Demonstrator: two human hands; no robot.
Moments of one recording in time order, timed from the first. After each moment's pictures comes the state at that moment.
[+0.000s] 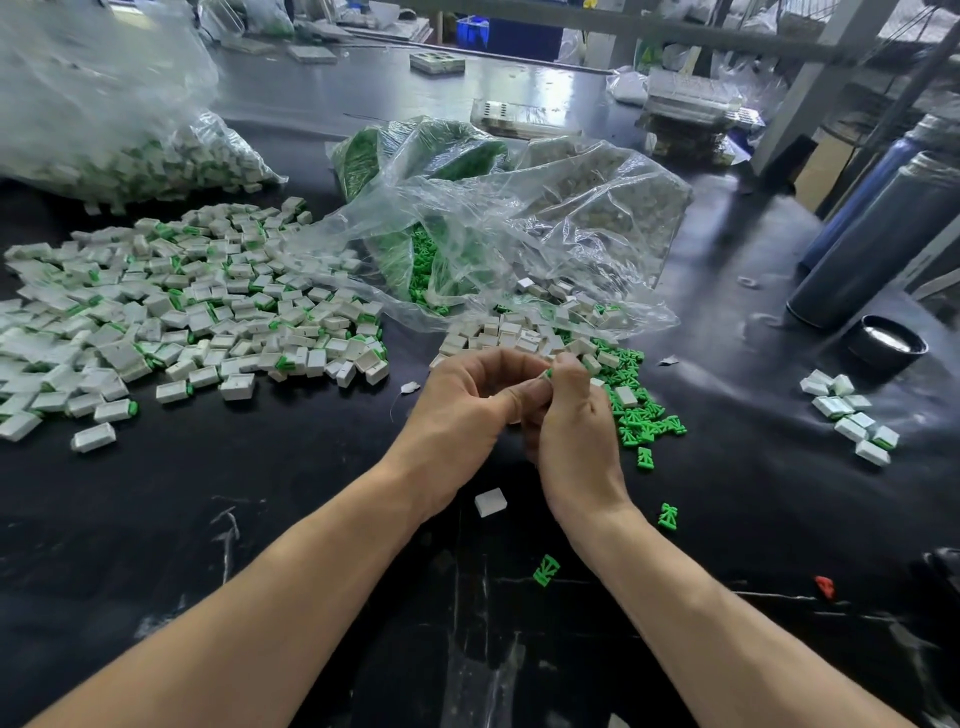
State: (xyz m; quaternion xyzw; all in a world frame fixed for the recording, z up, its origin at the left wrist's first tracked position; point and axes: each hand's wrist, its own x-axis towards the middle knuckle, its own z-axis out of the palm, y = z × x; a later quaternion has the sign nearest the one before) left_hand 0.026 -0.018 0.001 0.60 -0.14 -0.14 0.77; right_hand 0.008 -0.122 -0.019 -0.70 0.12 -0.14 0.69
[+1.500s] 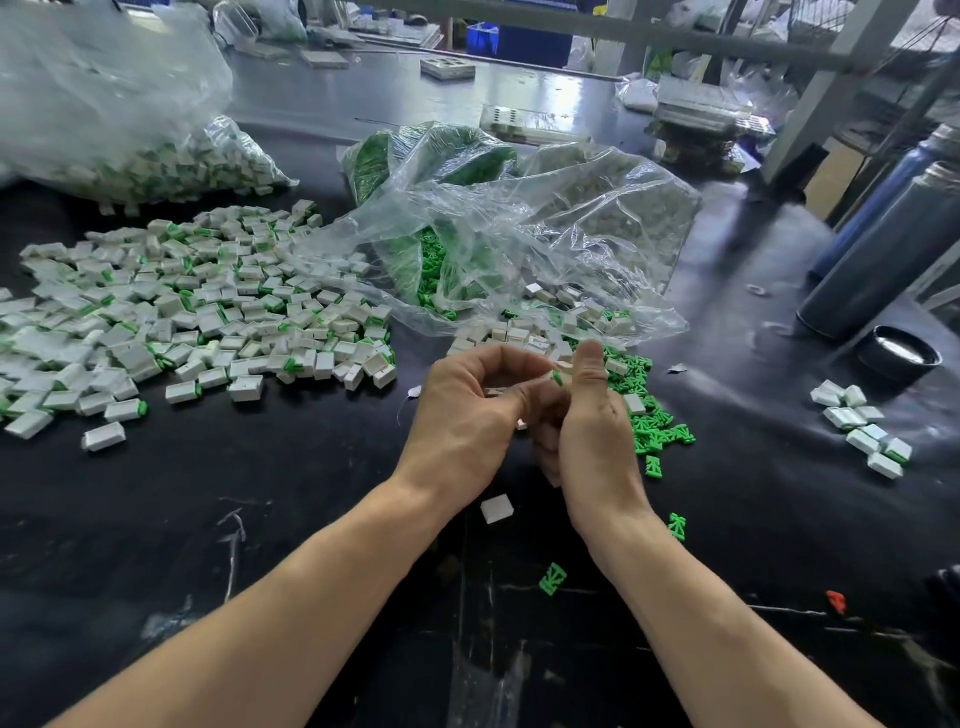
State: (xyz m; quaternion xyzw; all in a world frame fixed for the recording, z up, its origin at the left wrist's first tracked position) left_hand 0.026 -0.021 0.000 0.65 -0.11 -0.05 0.75; right_hand 0.003 -0.131 -0.013 -0.71 0.13 -0.11 0.68
